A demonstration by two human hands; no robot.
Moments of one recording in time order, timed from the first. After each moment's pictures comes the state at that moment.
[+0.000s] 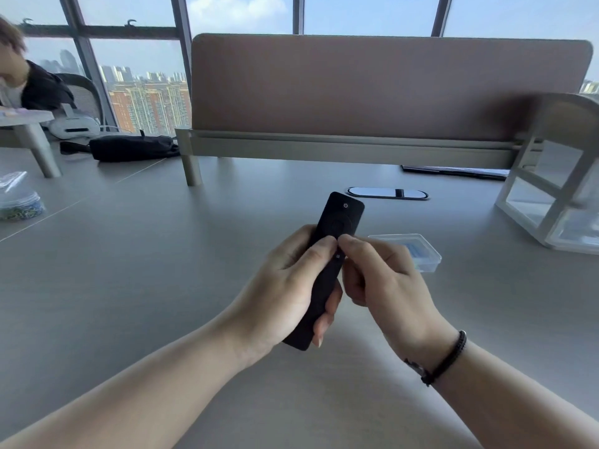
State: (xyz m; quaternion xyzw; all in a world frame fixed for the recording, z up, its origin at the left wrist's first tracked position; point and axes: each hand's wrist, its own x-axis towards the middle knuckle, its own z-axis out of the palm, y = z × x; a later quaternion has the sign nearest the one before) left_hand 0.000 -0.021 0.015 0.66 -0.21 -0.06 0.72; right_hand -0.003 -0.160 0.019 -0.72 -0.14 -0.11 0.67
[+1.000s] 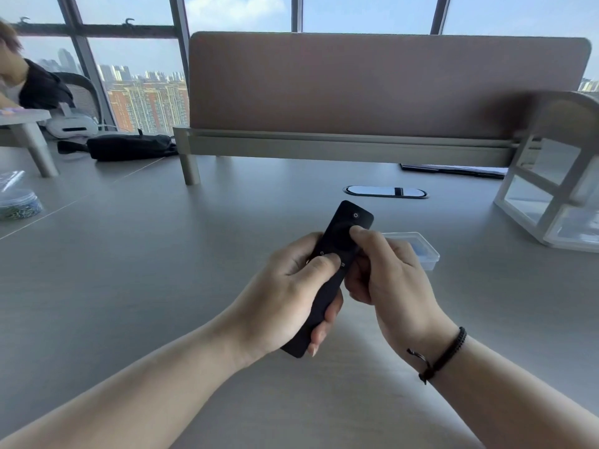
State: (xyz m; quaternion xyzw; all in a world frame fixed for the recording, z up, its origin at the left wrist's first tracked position) left_hand -0.004 -0.018 0.015 0.69 -0.24 -0.09 0.68; right_hand 0.002 -0.163 0.016 -0.70 -0.08 -0.10 0.70
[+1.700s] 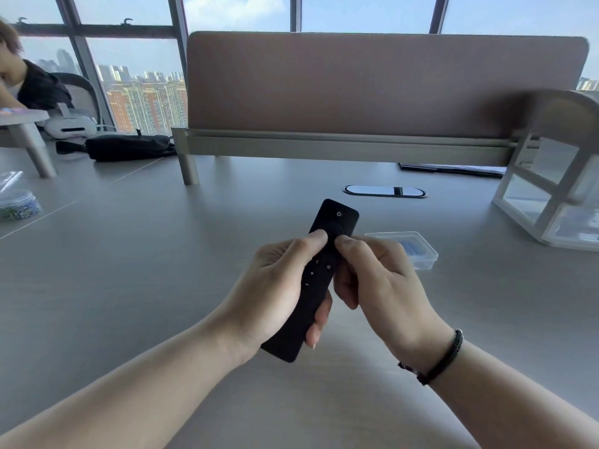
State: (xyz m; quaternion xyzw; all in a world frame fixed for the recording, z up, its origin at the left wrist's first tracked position) left_hand -0.006 -0.020 0.024 0.68 -0.18 -0.09 0.70; right_hand -0.006 -0.160 0.020 -0.75 -0.16 -0.11 0.63
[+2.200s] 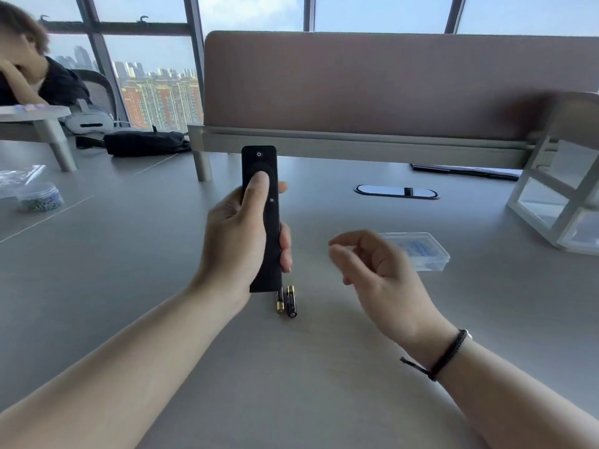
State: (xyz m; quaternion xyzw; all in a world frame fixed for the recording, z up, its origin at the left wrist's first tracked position) left_hand 0.024 0.007 0.037 0.63 -0.06 0.15 0.76; right_hand 0.009 -0.163 0.001 -0.82 -0.12 -0.13 0.55
